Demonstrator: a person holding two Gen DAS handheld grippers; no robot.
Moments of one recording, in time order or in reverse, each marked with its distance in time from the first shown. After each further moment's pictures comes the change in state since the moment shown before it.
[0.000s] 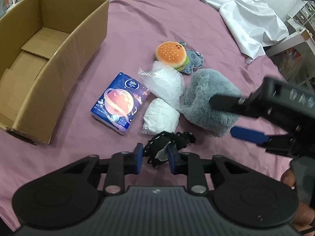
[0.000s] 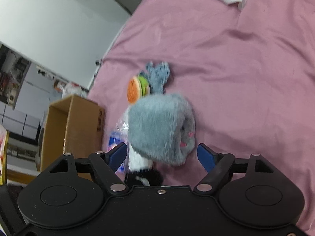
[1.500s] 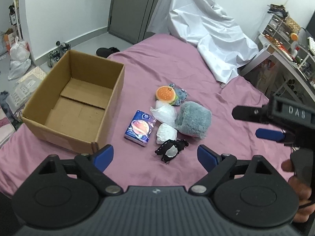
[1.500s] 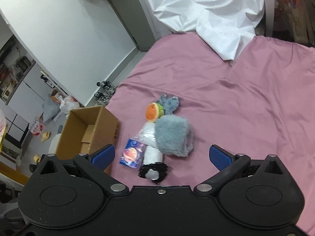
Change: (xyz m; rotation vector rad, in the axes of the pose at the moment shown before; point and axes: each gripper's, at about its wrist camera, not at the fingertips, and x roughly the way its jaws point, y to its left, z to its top) left arm -0.135 0.020 -0.017 0.118 -0.189 -0.026; right arm -0.104 0.056 -0.040 -0.135 -0.238 -0.106
